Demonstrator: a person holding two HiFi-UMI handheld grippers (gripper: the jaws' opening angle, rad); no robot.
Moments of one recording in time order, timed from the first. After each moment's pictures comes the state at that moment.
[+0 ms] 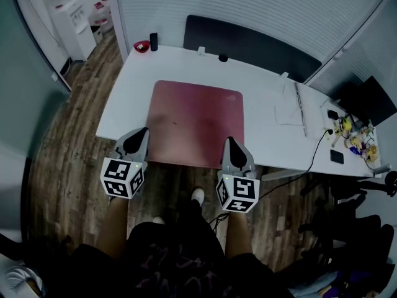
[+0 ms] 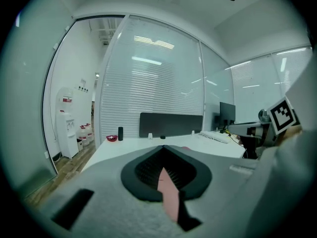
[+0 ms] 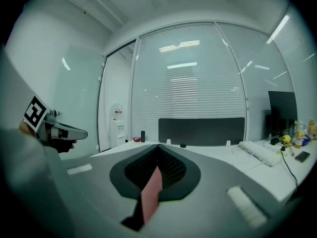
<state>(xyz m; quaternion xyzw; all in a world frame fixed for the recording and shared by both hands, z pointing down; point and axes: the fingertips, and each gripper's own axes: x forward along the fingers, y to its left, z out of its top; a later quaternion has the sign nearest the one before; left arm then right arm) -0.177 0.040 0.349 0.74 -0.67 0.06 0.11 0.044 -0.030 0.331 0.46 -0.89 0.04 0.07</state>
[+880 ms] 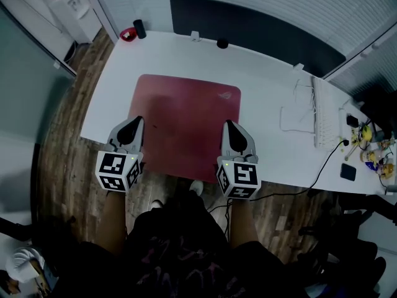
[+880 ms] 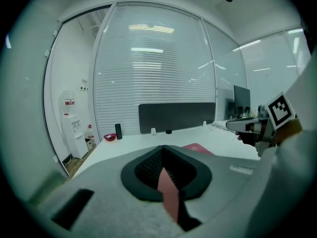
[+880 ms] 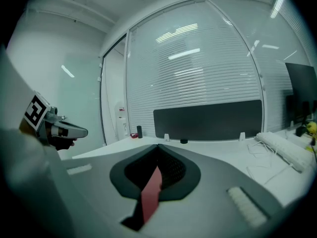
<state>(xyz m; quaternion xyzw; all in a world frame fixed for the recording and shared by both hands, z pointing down) -0.134 -0.103 0.376 0.69 -0.71 0.13 0.12 0.074 -0.203 0.379 0.39 -0.91 0.09 0.08</state>
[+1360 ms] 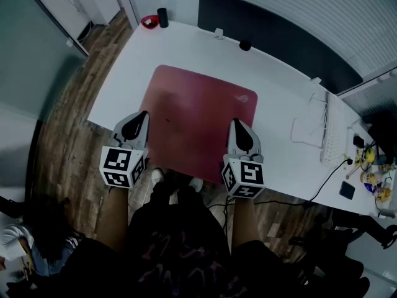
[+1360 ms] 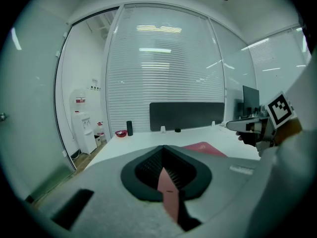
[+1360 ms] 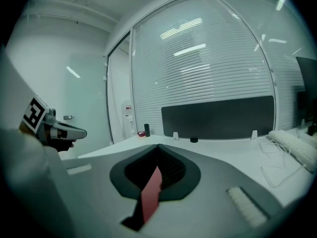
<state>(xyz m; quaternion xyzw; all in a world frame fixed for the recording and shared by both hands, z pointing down) -0.165 -0.082 0.384 0.65 -0.74 0.12 0.14 0.035 -0.202 0.386 0.35 -0.93 0.10 0.09</state>
